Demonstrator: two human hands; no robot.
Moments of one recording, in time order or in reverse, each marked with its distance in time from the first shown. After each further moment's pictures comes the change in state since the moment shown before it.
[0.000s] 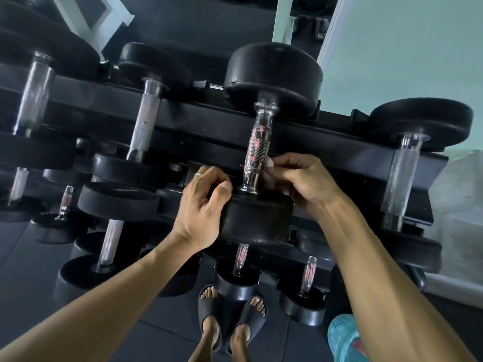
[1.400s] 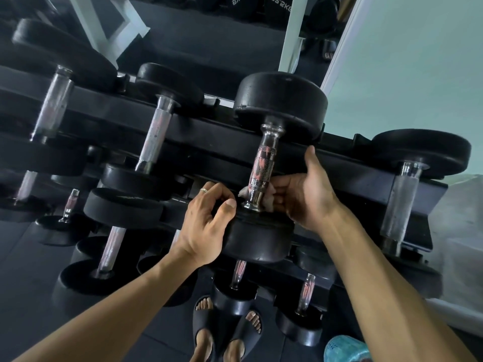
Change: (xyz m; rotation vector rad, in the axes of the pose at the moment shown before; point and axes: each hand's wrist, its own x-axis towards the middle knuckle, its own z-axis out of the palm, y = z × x) left_hand -0.002 0.001 0.000 0.037 0.005 0.017; right_hand 0.021 -0.005 -0.008 0.263 -0.289 0.257
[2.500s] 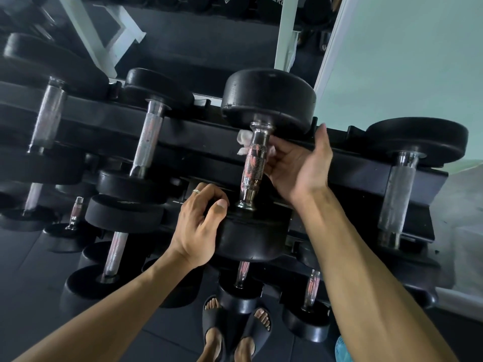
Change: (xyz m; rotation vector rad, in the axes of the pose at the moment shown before) left_hand 0.000 0.005 -0.001 0.008 -0.006 0.003; right_hand 0.017 -0.014 0.009 0.339 0.072 -0.319
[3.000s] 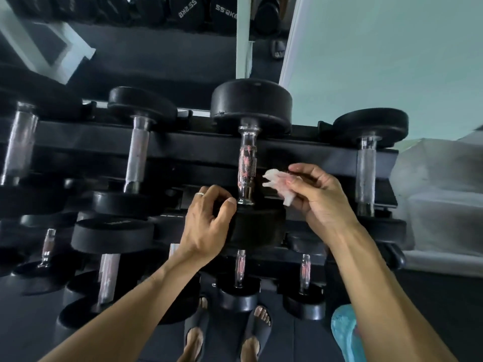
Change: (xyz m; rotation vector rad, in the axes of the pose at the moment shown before) left_hand 0.001 0.011 -0.011 -0.037 -0.149 -0.059; right_hand -0.090 0.011 -0.012 -0.367 0.350 -0.261
